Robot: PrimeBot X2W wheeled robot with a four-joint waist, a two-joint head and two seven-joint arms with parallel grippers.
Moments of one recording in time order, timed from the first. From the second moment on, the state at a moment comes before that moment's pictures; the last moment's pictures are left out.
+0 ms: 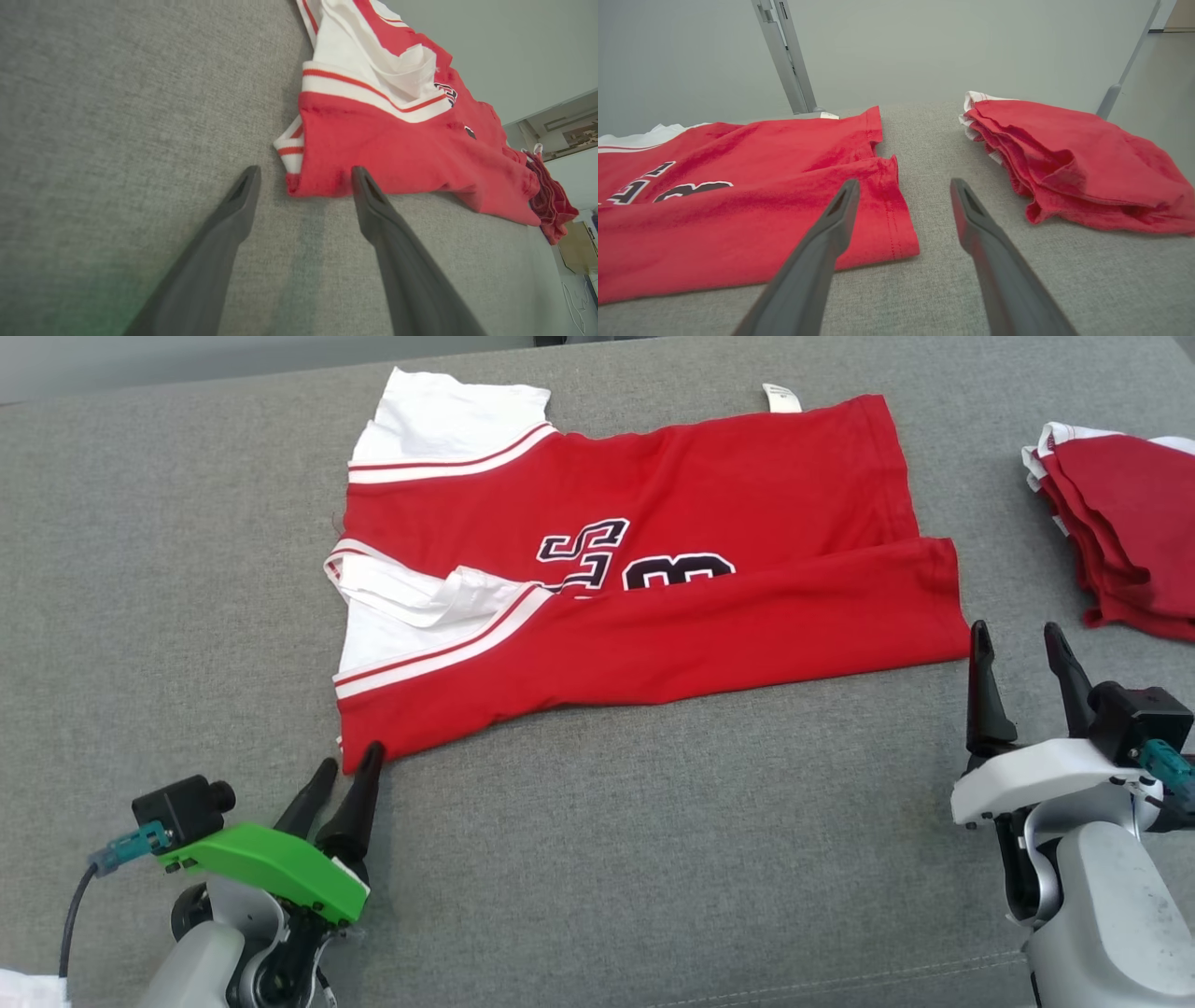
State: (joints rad) left arm -0.27 0.32 -0.42 0.43 -1.08 -0.10 -0.07; right arm -0.32 -0.09 -0.14 0.39 0.13 0.13 -0.26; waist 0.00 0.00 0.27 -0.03
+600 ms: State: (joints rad) left arm -0.32 0.33 -0.45 0.44 -1.11 -0.12 -0.06; right arm -0.47 -0.09 -0.10 0.72 0.48 0.13 -0.23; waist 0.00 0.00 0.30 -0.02
